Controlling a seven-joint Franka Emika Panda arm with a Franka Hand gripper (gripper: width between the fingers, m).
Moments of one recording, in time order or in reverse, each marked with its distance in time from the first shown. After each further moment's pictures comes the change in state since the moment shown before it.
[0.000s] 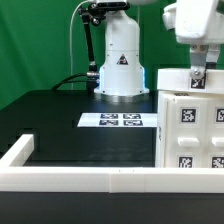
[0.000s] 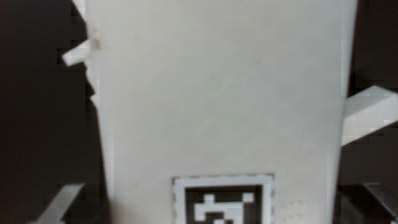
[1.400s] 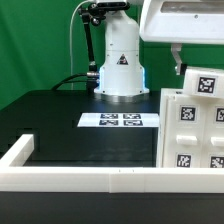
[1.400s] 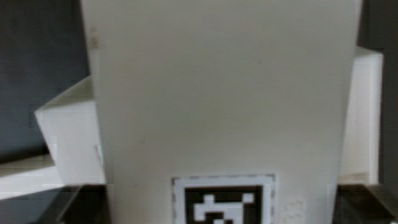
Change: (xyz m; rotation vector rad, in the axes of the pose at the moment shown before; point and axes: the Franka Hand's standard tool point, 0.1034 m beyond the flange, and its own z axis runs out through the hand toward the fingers) arm 0.004 0.000 0.001 0.024 0.023 1.345
